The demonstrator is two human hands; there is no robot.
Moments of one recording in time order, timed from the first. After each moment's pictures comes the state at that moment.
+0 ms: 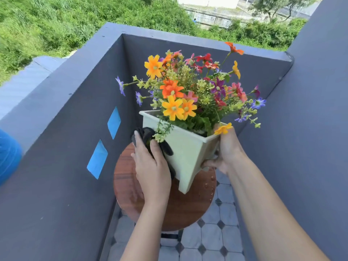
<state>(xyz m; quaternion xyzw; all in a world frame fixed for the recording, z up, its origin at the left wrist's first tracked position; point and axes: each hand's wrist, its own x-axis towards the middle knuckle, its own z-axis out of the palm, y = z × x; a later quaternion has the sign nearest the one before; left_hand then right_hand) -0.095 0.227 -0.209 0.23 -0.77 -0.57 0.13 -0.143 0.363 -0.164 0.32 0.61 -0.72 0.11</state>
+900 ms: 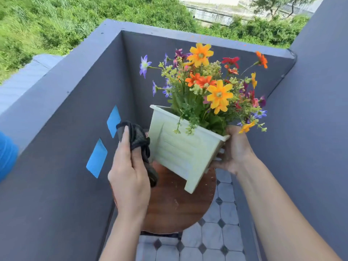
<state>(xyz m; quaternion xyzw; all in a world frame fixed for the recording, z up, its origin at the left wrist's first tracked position) -0.075 0.190 -0.201 0.15 -0.81 -0.49 0.27 -0.152 0.389 -0.182 0.32 0.58 -0.74 0.15</state>
